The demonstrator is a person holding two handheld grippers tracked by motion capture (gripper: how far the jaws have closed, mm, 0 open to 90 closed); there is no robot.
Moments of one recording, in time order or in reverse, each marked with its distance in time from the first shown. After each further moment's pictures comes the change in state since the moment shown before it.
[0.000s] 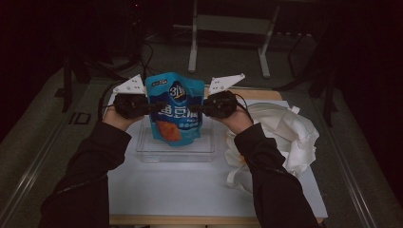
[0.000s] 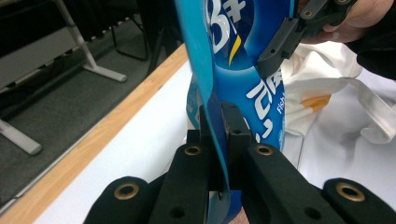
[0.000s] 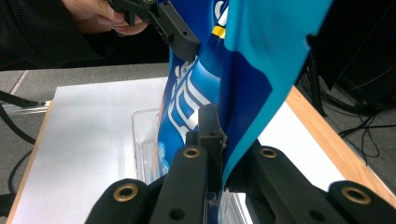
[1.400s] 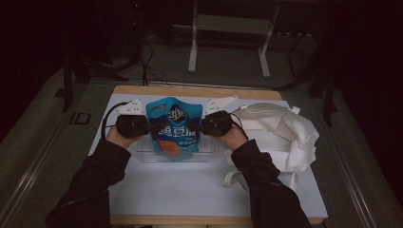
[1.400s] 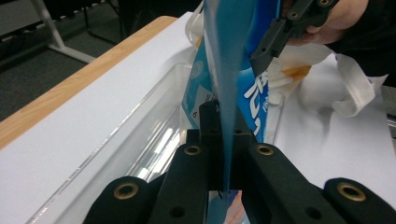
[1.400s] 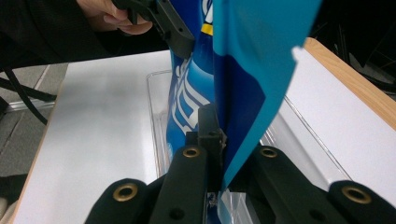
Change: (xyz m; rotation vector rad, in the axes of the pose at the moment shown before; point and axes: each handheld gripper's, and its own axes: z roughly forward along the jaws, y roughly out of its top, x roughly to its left) left arm -0.012 -0.064 0.018 -0.003 -0.099 -0.075; right arm 0.014 -0.058 0.029 0.026 0.065 0.061
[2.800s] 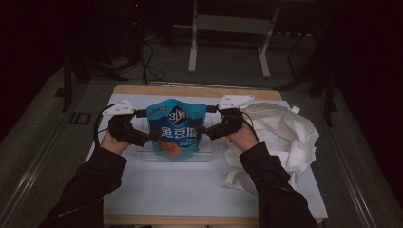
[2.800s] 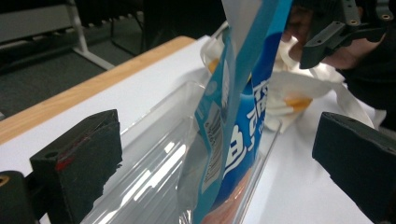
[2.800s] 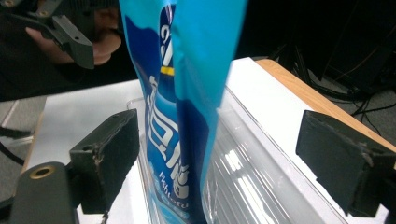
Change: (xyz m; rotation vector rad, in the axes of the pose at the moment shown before) left arm -0.014 -0.001 -0.023 -0.104 0.096 -0.135; right arm 0.002 0.002 -0.034 -0.119 -0.119 0.065
